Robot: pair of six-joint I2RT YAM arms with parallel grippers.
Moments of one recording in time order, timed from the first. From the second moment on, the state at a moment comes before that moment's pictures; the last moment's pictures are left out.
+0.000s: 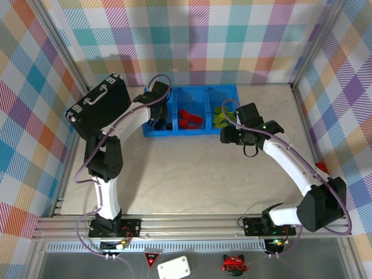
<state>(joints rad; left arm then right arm) -0.40 1.94 1.69 -0.74 -0.38 -0.37 0.41 1.33 1.16 -0.81 0.00 0.38</state>
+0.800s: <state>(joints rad) -0.22 1.41 0.88 -0.47 -0.51 -0.48 0.20 1.31 0.86 -0.41 0.23 0.19</state>
